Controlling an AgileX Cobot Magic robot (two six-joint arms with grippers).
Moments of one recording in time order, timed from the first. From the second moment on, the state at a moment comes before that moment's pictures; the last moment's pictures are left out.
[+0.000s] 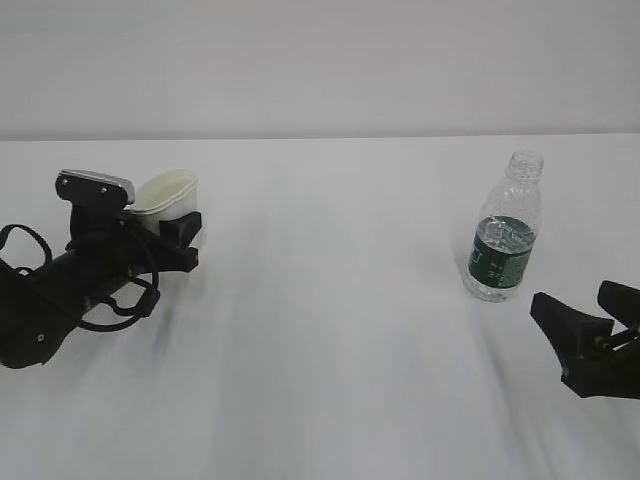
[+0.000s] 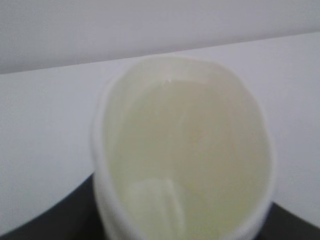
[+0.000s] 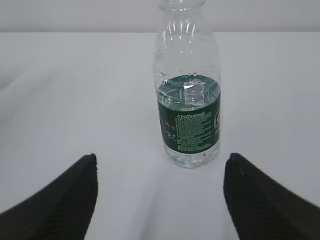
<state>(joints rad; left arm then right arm) -0.27 2.21 -0.81 0.13 -1.12 -0.10 0.14 1.60 -0.06 -0.18 -1.15 0.08</state>
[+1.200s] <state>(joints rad) -0.27 2.32 -0.93 0.10 -1.12 -0.06 0.14 1.60 -0.06 -0.20 -1.15 0.06</state>
